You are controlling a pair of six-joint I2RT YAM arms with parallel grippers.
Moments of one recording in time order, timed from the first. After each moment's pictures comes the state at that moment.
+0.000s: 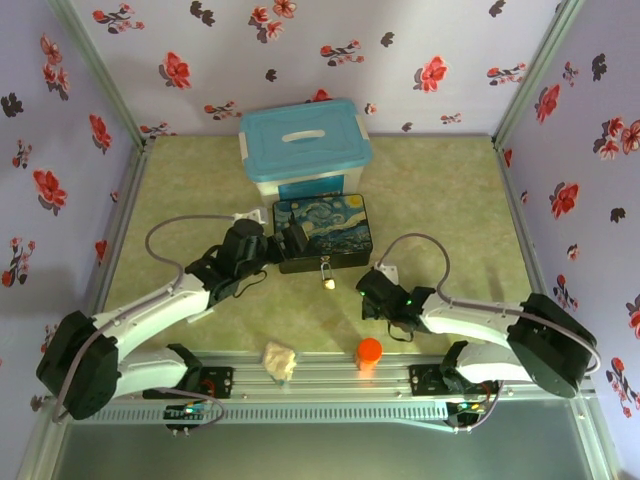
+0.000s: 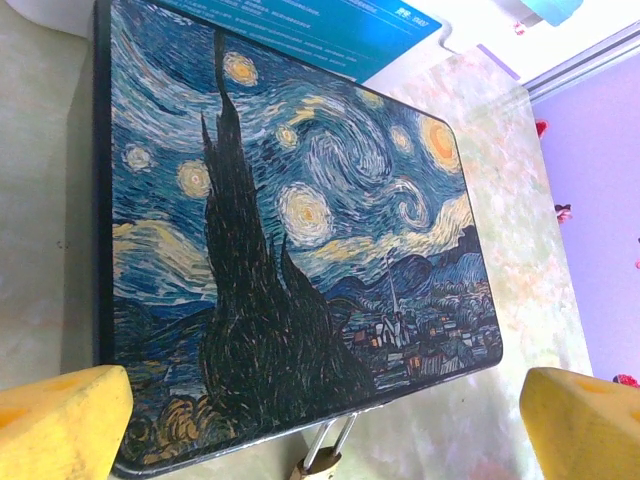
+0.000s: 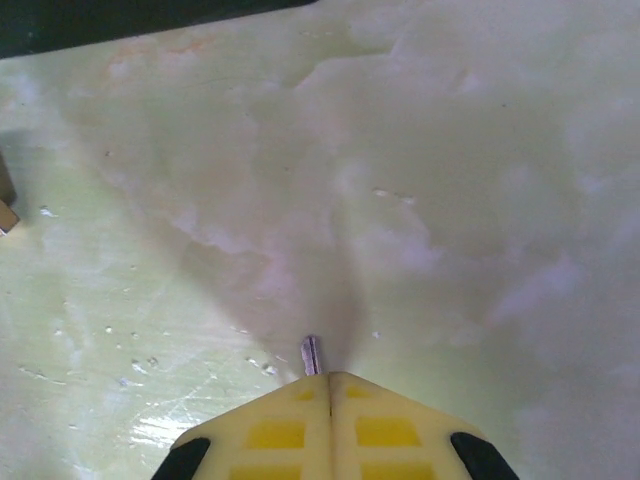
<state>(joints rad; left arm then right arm) -0.73 1.19 0.67 -0.01 -0.05 -0.88 0.93 1.23 0.45 -0.31 0.25 0.83</state>
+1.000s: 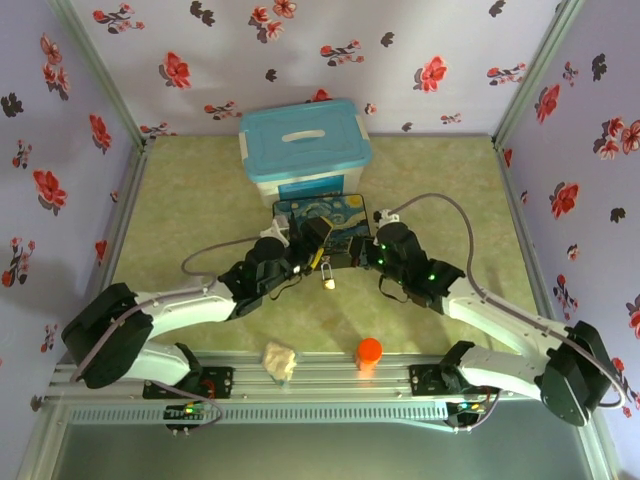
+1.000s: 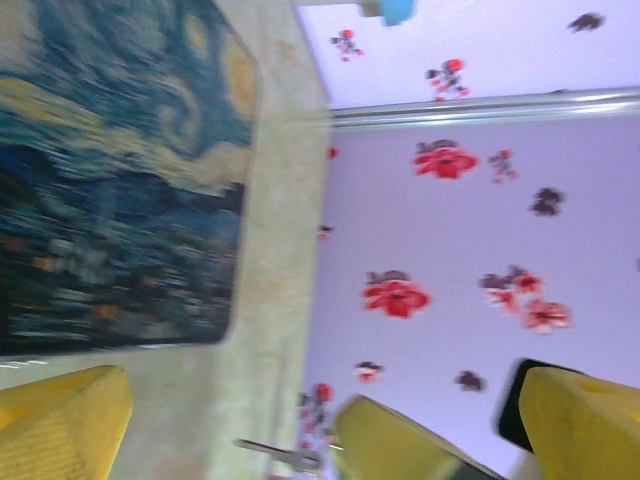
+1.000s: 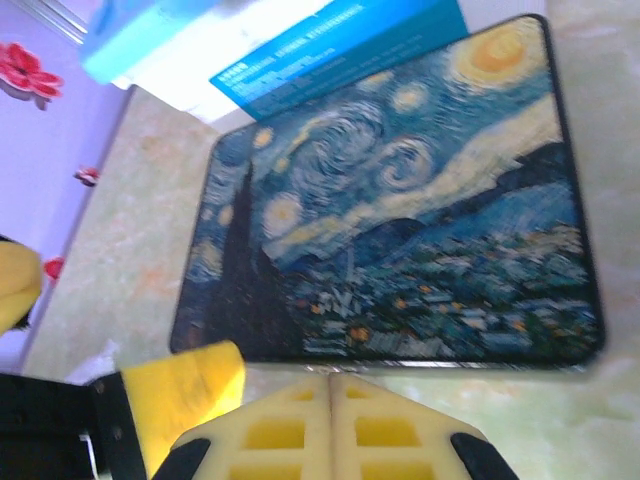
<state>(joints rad) -0.93 1.37 0.59 0.60 -0.10 -1.53 0.77 1.09 0.69 -0.13 0.07 0.75</state>
